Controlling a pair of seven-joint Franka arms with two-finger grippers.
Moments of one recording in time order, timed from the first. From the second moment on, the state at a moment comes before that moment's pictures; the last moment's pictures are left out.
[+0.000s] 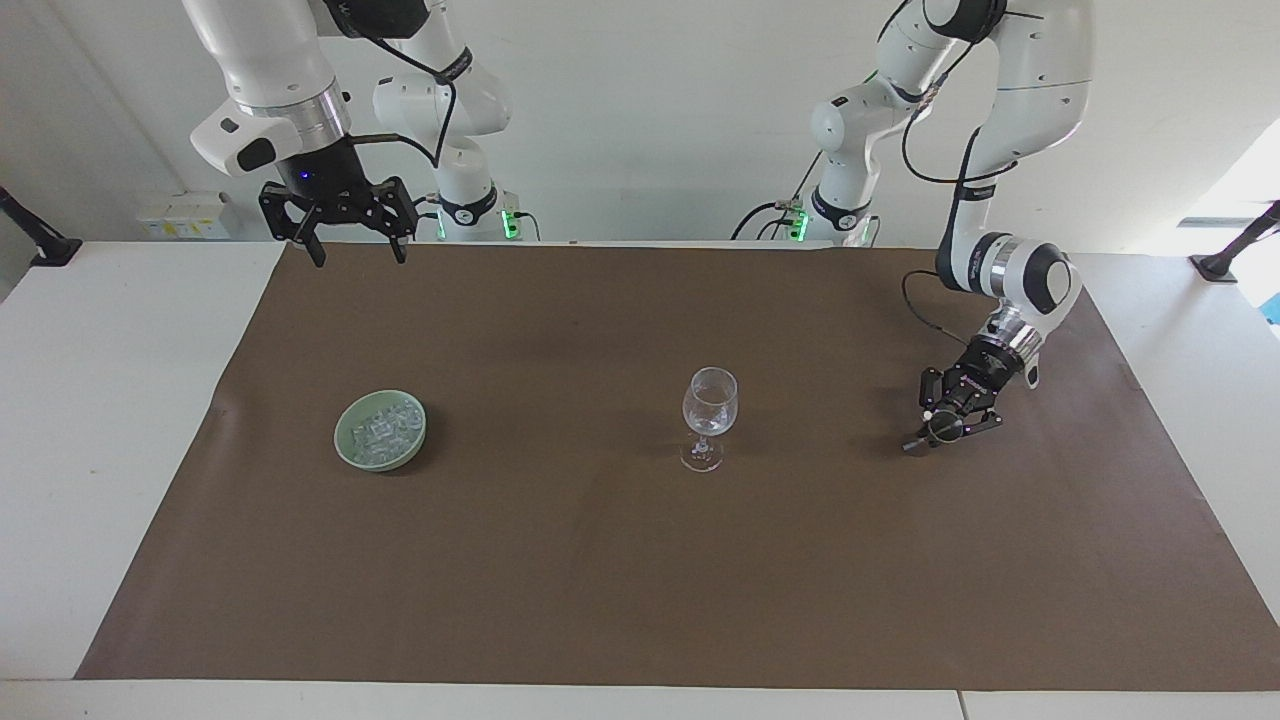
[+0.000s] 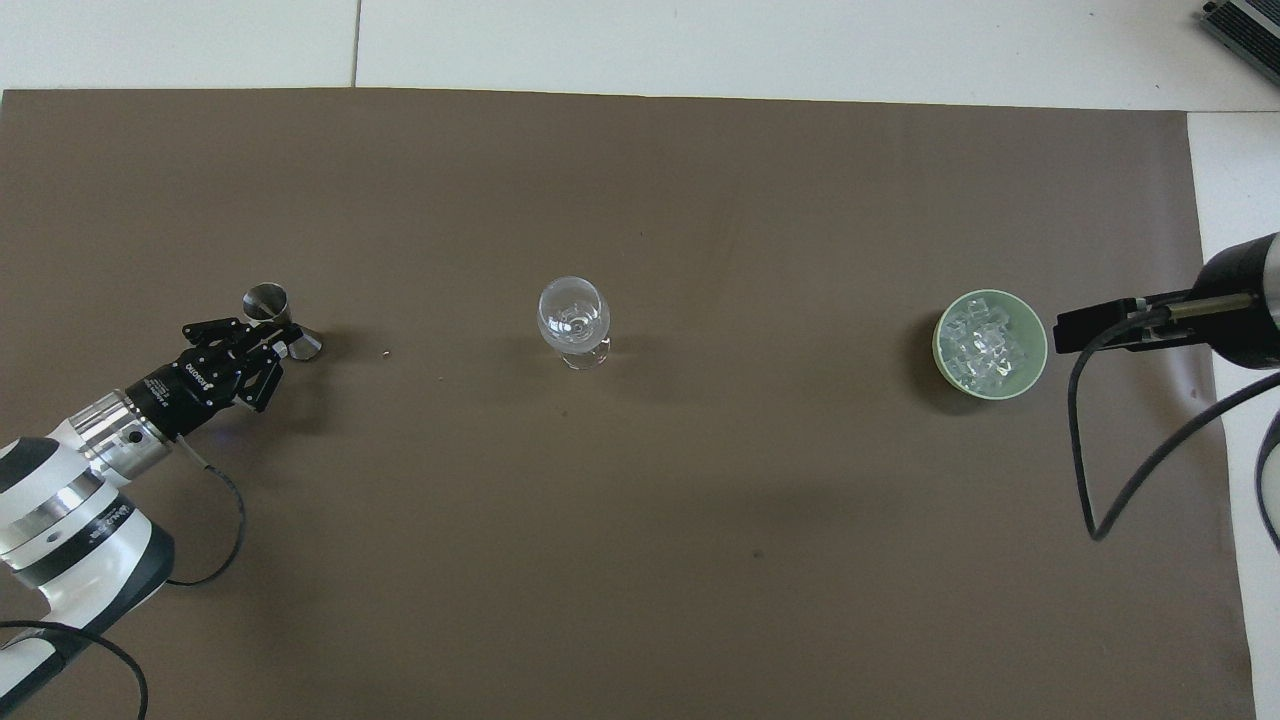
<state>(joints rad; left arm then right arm) 0.42 0.25 -0.18 -2.33 -1.78 2.13 -0.70 0.01 -0.06 0.06 -1.60 -0.01 1.59 0.00</state>
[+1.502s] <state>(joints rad) 0.43 0.25 -0.18 -2.33 -1.78 2.12 -0.69 0.01 -0.06 0.06 -1.60 -0.01 1.59 0.00</state>
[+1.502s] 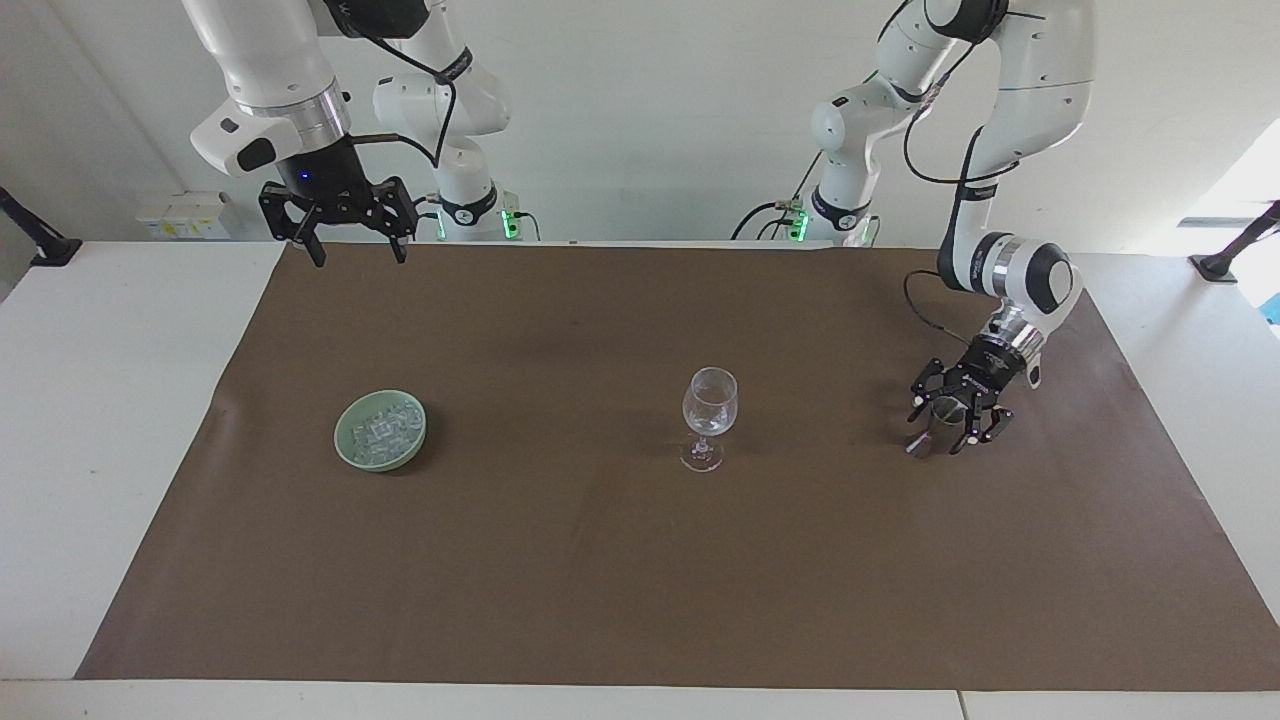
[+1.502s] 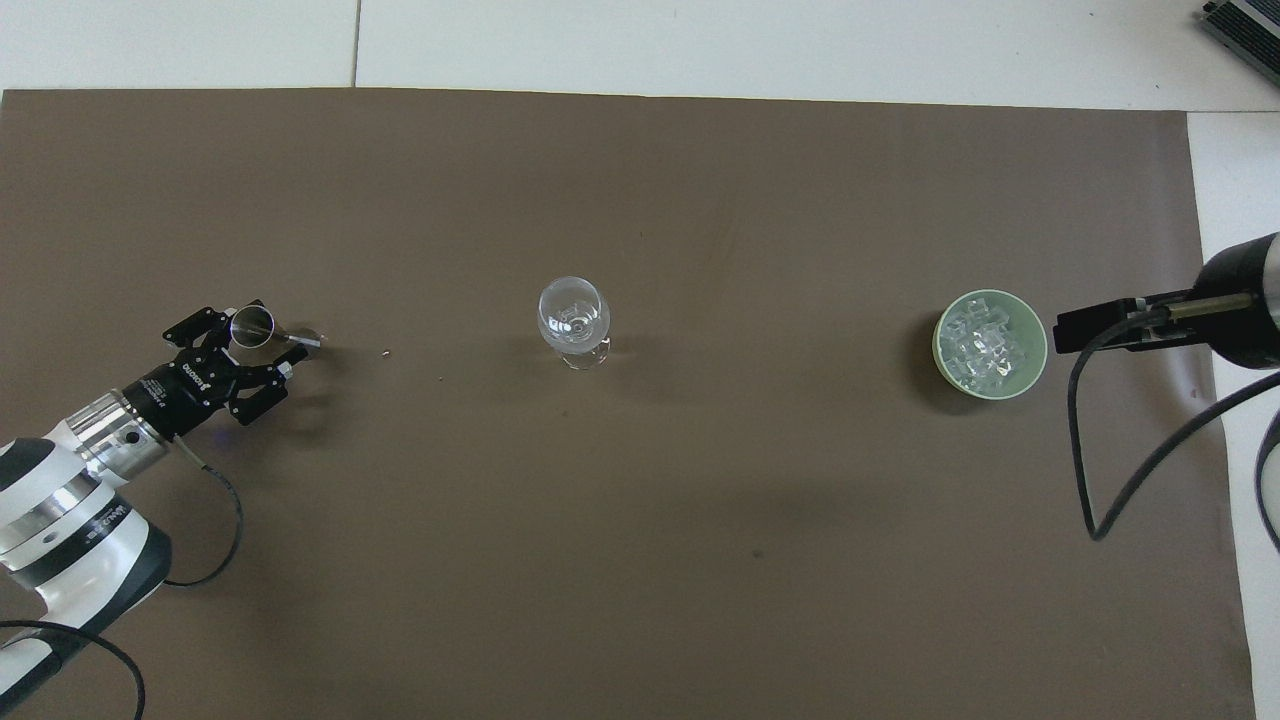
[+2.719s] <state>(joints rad) 0.44 0.19 -0.17 -2.18 -1.20 2.12 -0.68 0.01 -0.06 0.06 -1.60 -0.01 1.59 0.00</state>
